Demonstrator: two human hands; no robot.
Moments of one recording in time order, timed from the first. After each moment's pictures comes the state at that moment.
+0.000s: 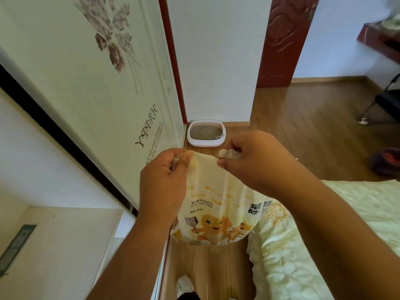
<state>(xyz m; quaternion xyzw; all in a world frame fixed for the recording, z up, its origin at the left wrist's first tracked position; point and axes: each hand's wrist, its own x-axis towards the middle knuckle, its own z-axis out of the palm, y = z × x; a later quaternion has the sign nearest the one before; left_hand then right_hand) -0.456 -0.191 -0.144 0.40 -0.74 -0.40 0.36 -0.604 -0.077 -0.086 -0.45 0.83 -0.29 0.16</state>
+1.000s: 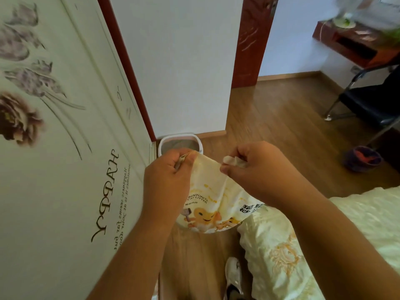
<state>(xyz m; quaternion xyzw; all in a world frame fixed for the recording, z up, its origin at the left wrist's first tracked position) -0.703 -0.474 -0.168 0.31 -0.79 -0.44 0.31 -0.813 -0.326 -0.113 -0.32 0.89 -0.29 0.15</state>
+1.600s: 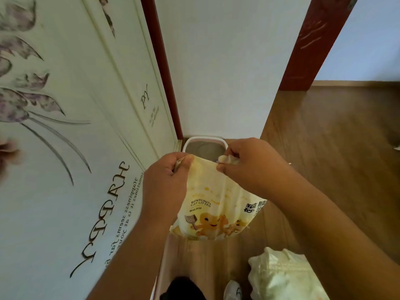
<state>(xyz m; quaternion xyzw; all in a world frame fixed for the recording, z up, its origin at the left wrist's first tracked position) -0.839 -0.570 -0.194 0.44 -0.73 -0.41 0.31 -0.991 -0.464 -0.134 -0.45 0.84 -0.22 0.20</state>
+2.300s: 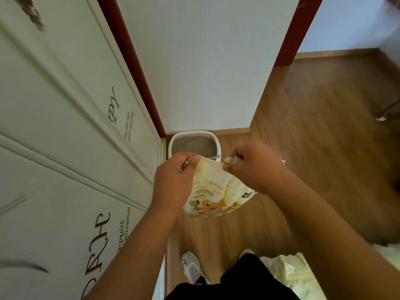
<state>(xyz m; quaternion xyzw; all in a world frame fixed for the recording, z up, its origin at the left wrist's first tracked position) -0.966 -0.757 -0.285 0.38 -0.79 -0.45 0.18 -1.105 -0.622 -0.235 -0.32 0.89 -0.23 0.24</state>
